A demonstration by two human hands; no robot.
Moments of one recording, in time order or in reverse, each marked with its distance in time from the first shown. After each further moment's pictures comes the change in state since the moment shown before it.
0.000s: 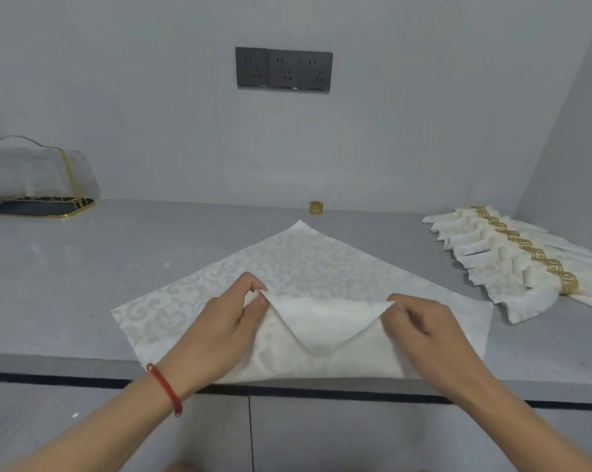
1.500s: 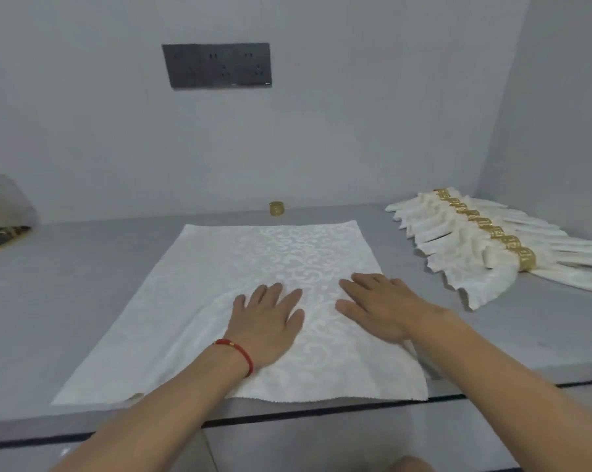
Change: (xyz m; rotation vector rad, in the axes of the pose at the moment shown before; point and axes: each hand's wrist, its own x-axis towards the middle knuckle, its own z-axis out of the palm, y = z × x) left_hand 0.105 -0.025 0.129 0.788 -0.338 -0.030; right_hand 0.087 0.099 -0.026 -0.849 -0.526 0.146
